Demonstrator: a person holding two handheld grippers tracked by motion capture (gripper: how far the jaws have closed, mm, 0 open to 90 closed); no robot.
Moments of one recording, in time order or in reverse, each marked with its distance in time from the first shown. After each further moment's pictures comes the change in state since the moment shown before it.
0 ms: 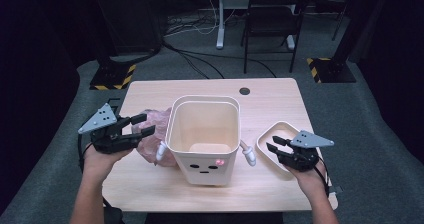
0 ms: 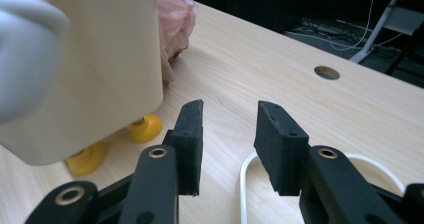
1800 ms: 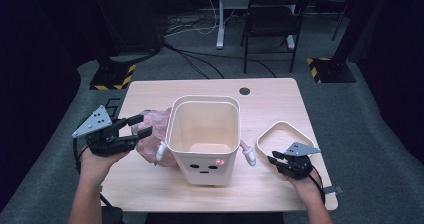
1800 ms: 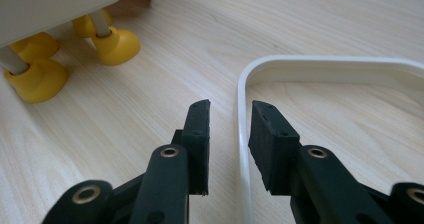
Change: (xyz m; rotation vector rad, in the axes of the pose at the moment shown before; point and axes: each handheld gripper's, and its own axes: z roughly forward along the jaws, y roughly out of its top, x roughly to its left) left arm -0.002 -0.002 -0.009 -0.026 0.005 0.003; right arm -0.013 -0.065 0.032 0.176 0.008 0.044
